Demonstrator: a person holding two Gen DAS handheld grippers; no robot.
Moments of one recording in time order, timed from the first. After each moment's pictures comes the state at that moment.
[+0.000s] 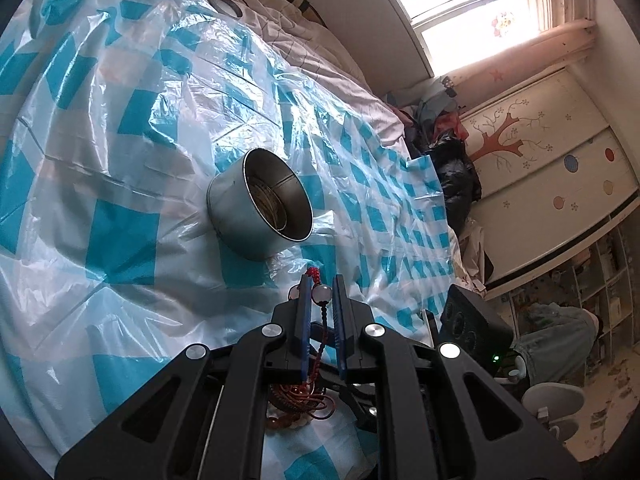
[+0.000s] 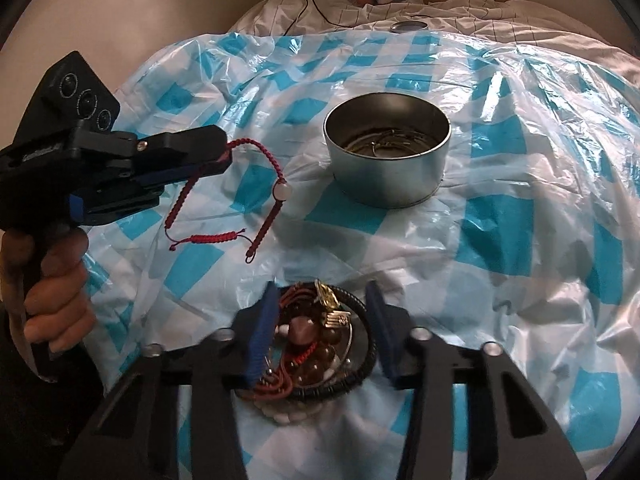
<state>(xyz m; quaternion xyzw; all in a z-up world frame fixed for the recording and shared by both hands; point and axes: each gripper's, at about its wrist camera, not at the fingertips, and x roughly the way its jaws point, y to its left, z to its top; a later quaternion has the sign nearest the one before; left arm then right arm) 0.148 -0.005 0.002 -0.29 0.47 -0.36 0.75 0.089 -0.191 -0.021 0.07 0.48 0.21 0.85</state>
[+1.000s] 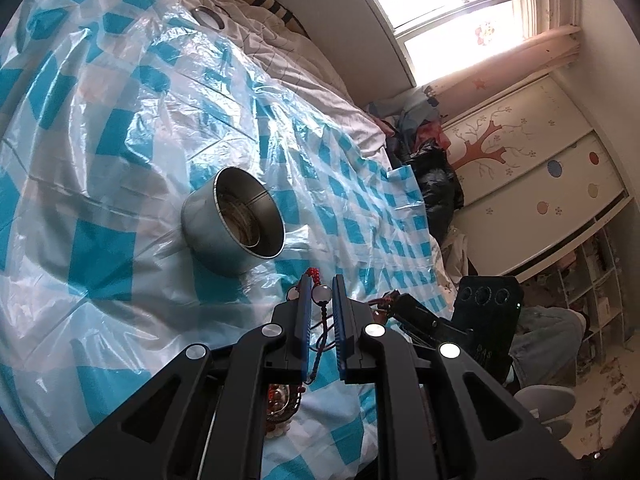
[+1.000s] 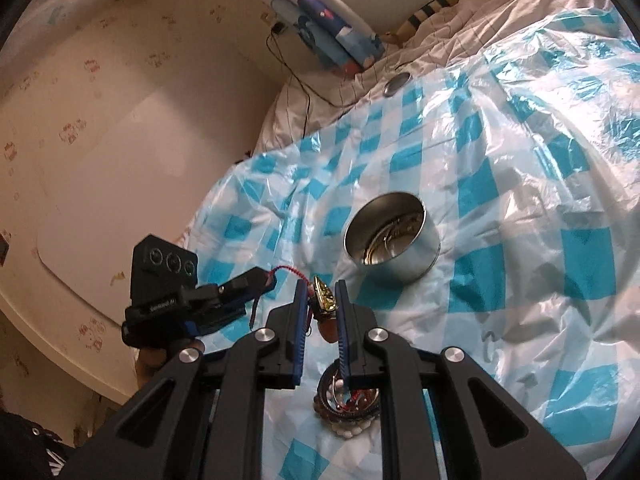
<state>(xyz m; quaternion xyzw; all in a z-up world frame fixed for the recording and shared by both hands) 0.151 -0.012 0.016 -0.31 0.44 -0.39 0.75 0.087 -0.293 0.038 0.31 0.37 0.26 0.83</state>
